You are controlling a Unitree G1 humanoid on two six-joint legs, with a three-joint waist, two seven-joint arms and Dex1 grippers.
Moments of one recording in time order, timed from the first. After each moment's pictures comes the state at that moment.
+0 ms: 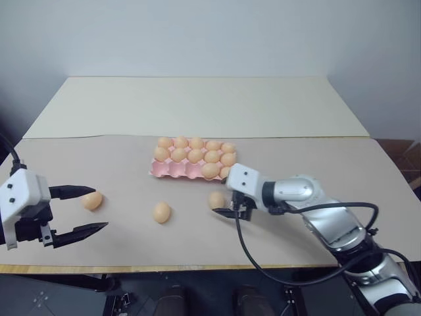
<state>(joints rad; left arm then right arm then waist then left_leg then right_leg) 0.29 1.04 0.78 -0.46 -0.55 0.50 -1.28 -0.61 -0.57 0.45 -0.42 0.11 0.80 0.78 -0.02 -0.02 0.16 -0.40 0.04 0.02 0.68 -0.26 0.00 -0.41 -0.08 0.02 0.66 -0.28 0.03</state>
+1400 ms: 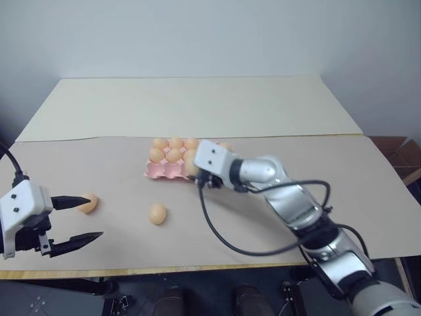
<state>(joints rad) 0.37 1.03 0.79 -0.45 -0.49 0.47 -1.28 -0.86 -0.29 0.50 -0.09 -0.08 0.62 0.66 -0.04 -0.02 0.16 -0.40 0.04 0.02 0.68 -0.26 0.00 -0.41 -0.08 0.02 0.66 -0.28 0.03</state>
